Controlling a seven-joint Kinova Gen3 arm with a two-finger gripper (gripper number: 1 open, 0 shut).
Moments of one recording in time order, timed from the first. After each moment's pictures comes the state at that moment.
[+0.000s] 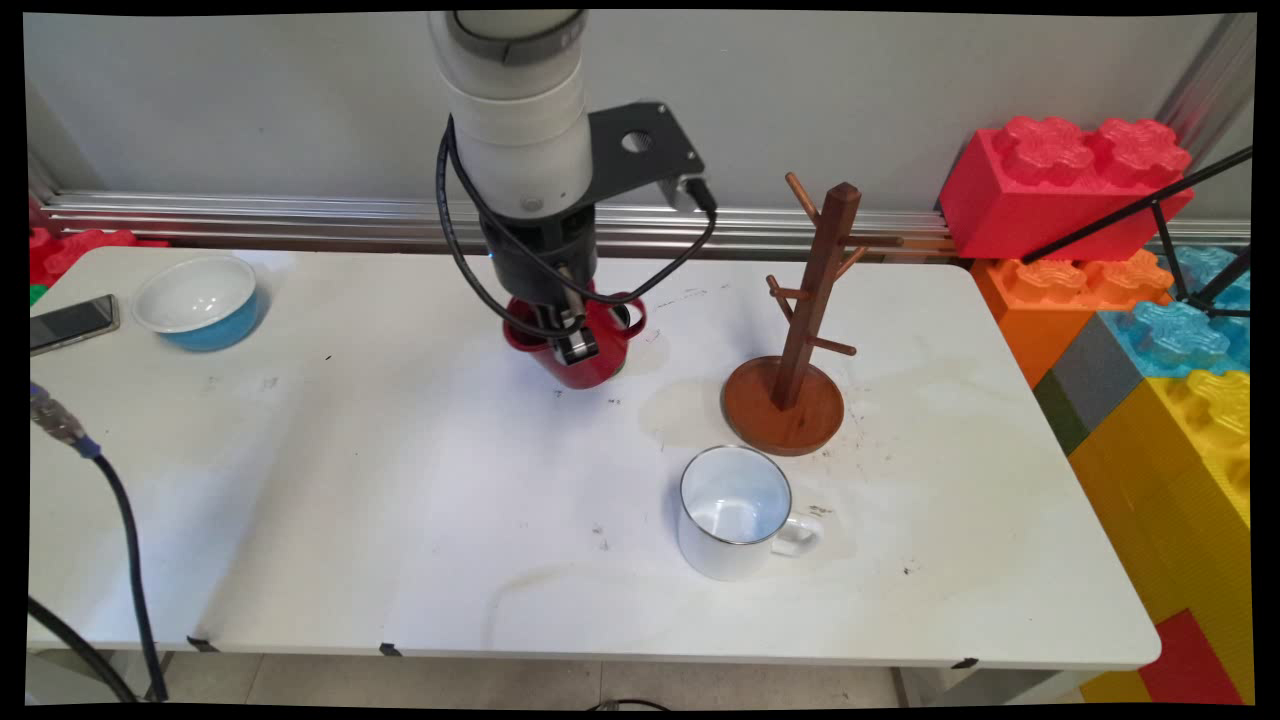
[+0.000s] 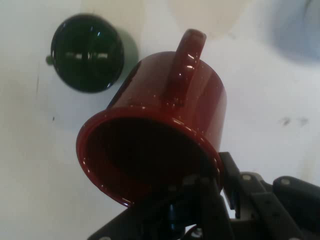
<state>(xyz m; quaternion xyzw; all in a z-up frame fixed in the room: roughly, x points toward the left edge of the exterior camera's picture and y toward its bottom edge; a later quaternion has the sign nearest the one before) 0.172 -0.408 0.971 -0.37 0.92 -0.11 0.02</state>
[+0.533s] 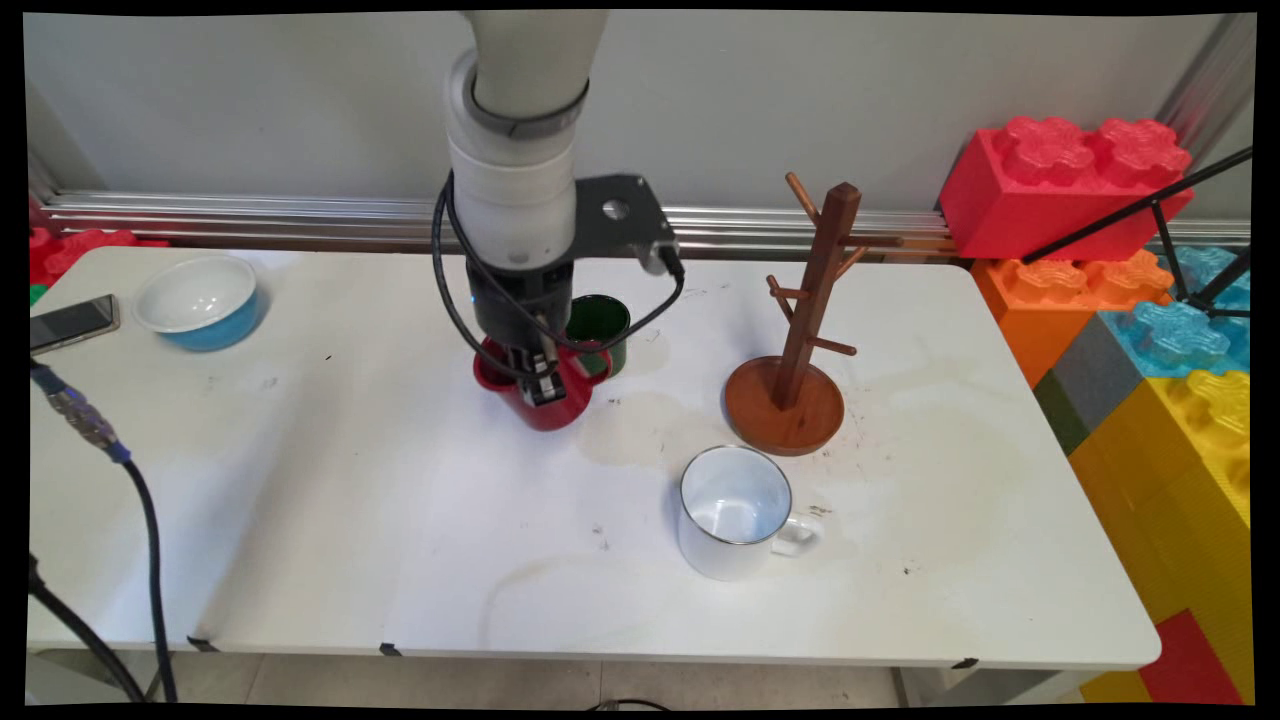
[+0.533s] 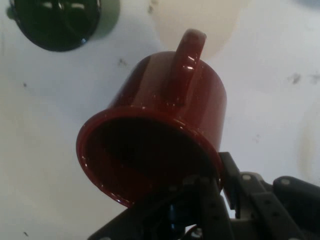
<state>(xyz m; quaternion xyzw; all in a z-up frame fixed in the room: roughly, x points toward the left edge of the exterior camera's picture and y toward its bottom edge) 0.183 -0.414 0.927 -0.36 0.93 -0.07 0.07</state>
